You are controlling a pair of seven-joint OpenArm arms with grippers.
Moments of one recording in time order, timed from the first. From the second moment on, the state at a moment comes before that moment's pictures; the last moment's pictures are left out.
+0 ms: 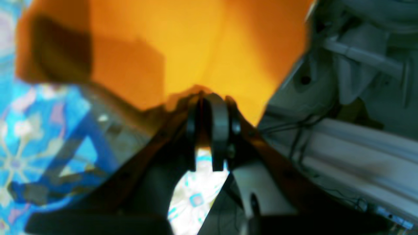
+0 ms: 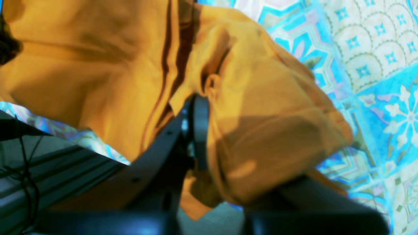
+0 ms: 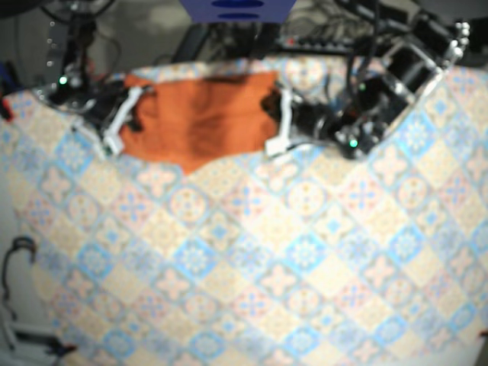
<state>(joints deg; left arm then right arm) -9.5 -27.3 41.9 79.9 -54.0 -28.8 60.4 -21.3 12.1 15.8 103.8 22.3 36.2 -53.6</state>
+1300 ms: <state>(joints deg) -10.4 -24.4 41.4 72.3 -46.1 -30.6 56.8 -12.4 12.4 -13.3 104.8 21.9 36.2 -53.3</state>
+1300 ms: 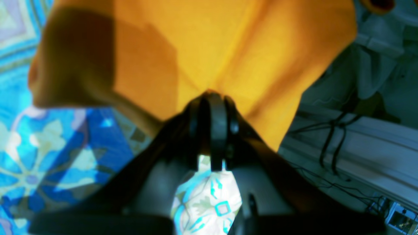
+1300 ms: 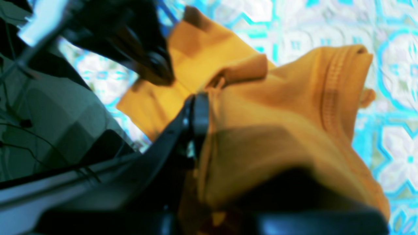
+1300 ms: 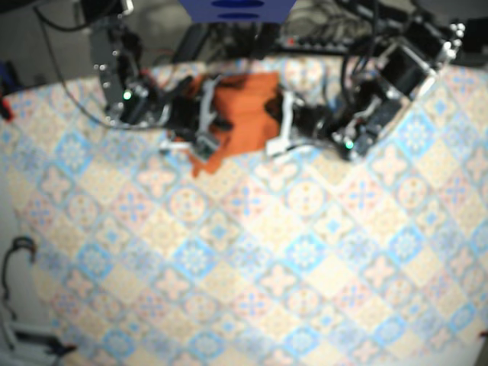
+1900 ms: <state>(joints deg) -10.4 -24.4 41.4 72.3 -46.1 -30.6 56.5 -10.4 12.7 -21.0 96.5 21.7 36.1 -48.6</state>
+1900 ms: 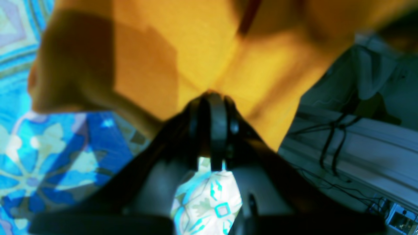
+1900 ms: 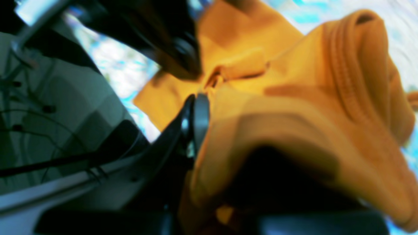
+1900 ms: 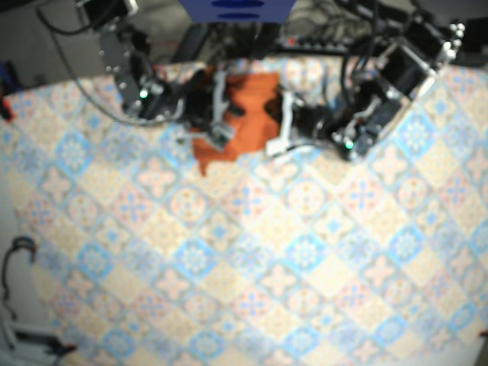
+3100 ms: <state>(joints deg) -10.4 -24.5 41.4 72.1 -46.1 -30.6 56.3 -7.4 9.7 -23.2 92.3 15.8 36.0 -49.0</state>
